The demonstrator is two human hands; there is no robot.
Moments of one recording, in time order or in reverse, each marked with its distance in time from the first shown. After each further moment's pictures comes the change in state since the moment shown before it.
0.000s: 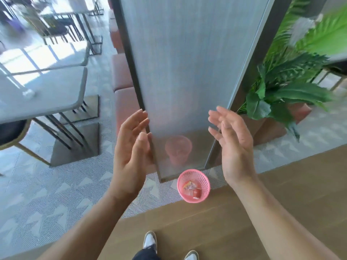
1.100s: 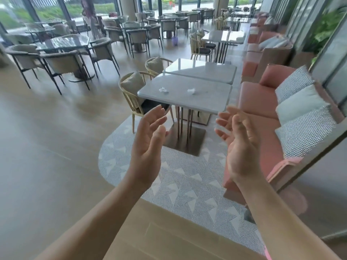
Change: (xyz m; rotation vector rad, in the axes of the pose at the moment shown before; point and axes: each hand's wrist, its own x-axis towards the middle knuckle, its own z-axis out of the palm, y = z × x) left_hand -0.148 0.171 -0.462 0.261 0.538 0.139; right_hand -0.203 -0.067 0.481 0.289 -0.529 0.028
